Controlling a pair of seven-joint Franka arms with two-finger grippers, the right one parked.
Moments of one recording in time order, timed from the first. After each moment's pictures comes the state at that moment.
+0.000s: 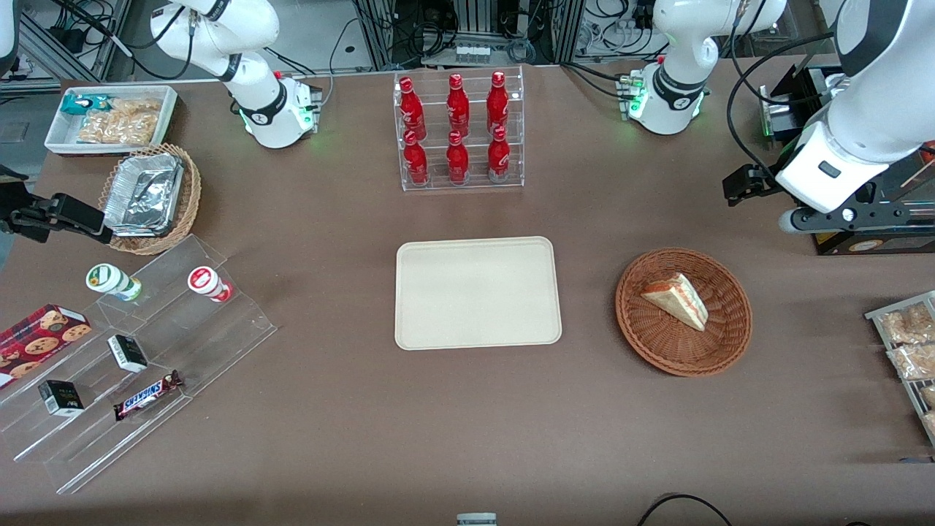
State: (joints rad) arm 0.02 0.02 -0.21 -1.57 0.04 1.42 -0.20
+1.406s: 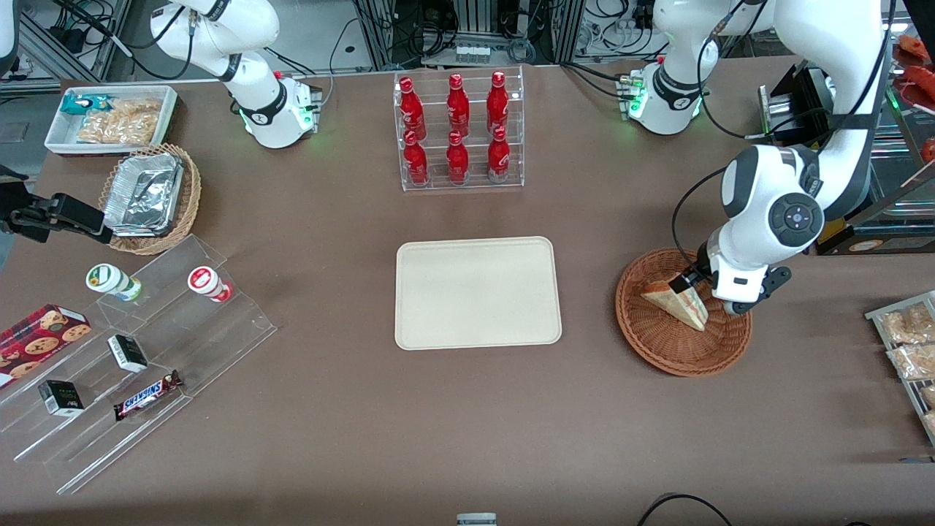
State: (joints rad) arm -0.01 0.20 -0.13 -2.13 0.04 2.17 -0.80
